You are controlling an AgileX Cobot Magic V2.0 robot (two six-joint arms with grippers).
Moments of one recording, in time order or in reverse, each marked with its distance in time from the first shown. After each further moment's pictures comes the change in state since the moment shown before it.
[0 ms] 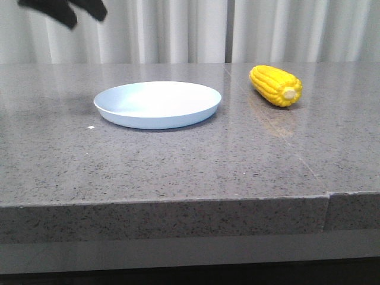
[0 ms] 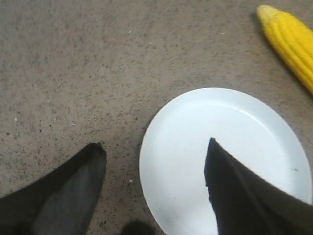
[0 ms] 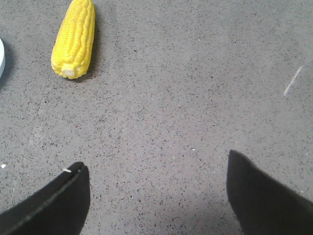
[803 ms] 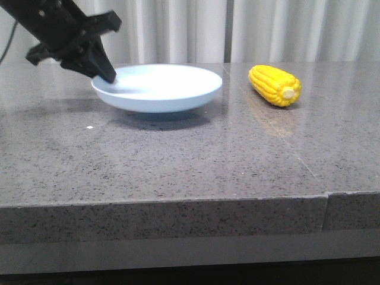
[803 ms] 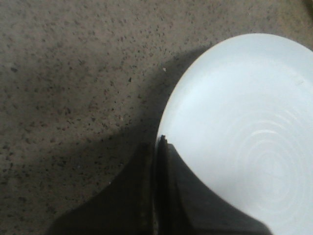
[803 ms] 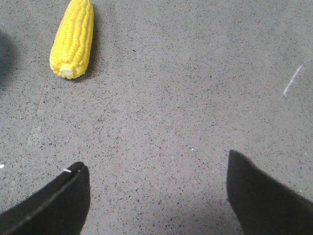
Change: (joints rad) left arm 0.037 0.277 -0.010 -0.201 -0.009 0.000; right arm 0.000 0.000 0.000 0.000 0.000 0.002
